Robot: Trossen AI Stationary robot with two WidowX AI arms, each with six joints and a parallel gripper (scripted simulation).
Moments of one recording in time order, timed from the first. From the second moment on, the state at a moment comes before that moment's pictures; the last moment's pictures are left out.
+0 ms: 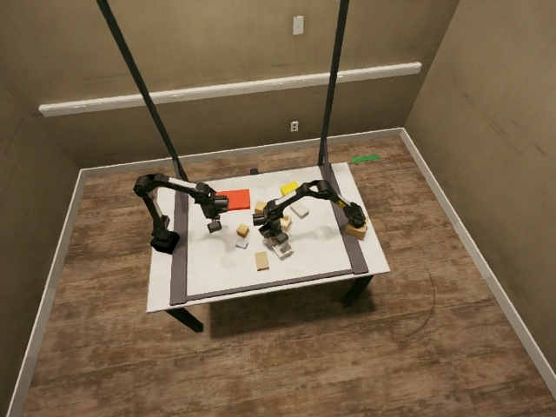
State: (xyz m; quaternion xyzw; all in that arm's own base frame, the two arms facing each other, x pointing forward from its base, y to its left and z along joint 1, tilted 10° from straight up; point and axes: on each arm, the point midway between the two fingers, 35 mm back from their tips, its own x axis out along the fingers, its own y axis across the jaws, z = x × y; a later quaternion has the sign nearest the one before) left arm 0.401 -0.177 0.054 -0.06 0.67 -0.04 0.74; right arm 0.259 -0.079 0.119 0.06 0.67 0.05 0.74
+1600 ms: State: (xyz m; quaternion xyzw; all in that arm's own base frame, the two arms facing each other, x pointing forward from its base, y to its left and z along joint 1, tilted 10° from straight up) left arm 0.400 -0.172 0.095 -0.06 0.66 -0.04 0.74; right arm 0.259 -0.079 0.119 0.06 0.67 0.05 0.74
